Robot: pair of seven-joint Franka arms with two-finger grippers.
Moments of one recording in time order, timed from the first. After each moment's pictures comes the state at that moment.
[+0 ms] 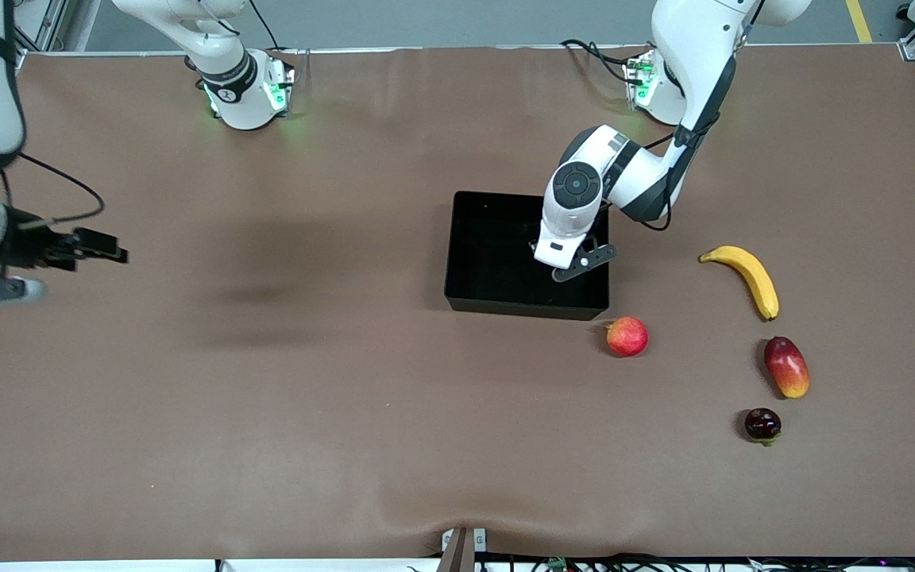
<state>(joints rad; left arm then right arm) -0.54 0.38 -0.13 -2.14 0.04 2.37 -1.09 -0.05 0.09 -0.09 -1.75 0.10 1.69 -0.20</state>
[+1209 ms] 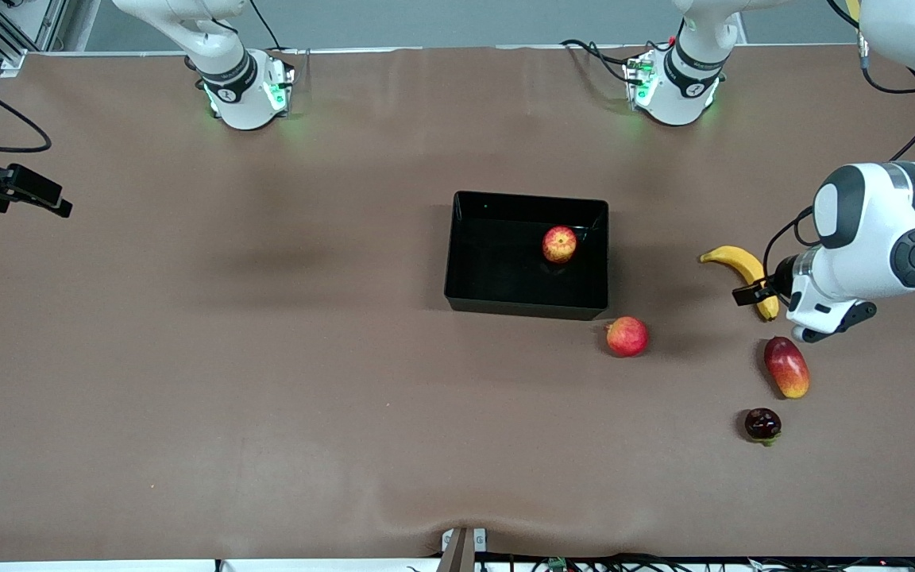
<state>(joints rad) 0.16 0.29 -0.11 -2.03 0.08 2.06 -0.41 -0.04 -0.06 -0.06 -1.69 0.04 1.58 0.01</state>
